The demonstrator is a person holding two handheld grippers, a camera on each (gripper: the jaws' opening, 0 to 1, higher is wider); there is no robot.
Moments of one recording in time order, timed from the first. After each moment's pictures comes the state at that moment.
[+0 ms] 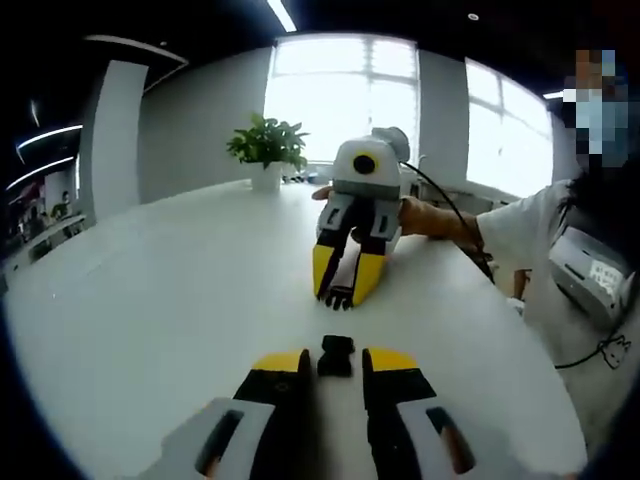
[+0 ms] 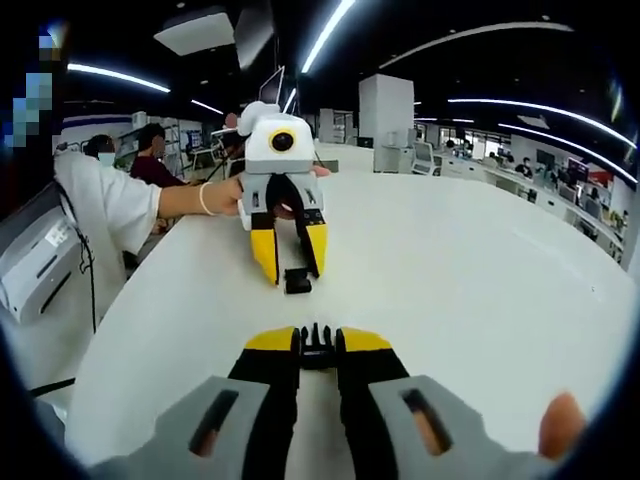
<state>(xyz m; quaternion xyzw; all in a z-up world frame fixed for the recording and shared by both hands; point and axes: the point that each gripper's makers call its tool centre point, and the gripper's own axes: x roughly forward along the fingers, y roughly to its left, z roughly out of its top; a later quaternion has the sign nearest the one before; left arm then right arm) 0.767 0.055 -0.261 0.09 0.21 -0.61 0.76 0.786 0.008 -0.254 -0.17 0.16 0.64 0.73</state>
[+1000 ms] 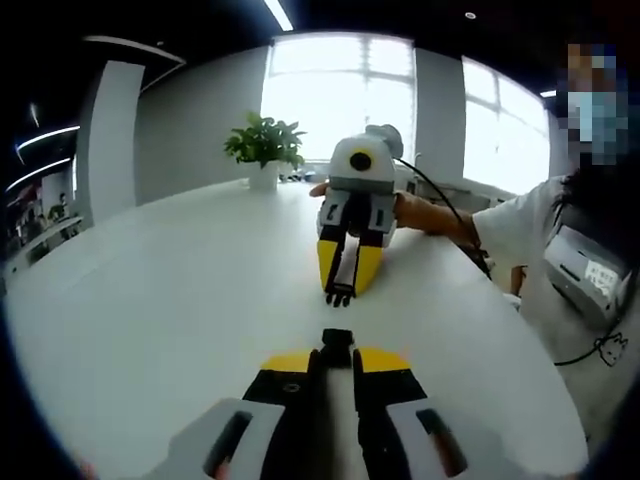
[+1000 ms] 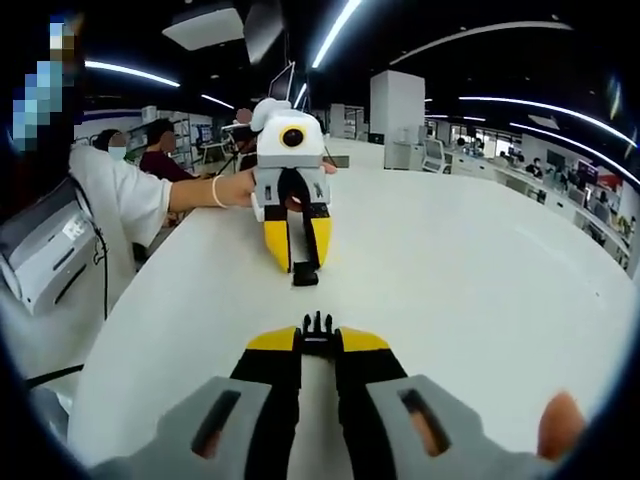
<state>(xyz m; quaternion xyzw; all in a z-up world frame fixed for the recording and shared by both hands) 0.766 0.060 -0.262 0.10 0.21 -0.61 0.75 0.779 0.000 -0.256 -0.18 0.16 0.66 0.71</state>
